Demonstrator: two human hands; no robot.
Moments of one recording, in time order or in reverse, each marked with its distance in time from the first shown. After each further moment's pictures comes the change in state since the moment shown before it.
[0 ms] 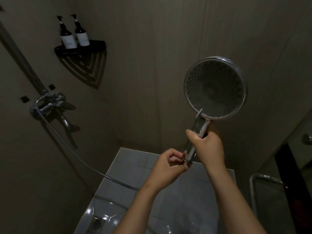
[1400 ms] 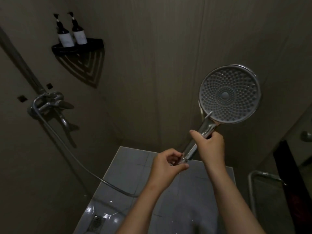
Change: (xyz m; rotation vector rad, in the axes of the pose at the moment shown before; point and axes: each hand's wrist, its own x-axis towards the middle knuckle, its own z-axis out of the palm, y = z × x) left_hand -0.003 -0.004 0.003 0.191 0.155 0.092; right_hand 0.012 0.022 0.002 0.134 0.158 -0.051
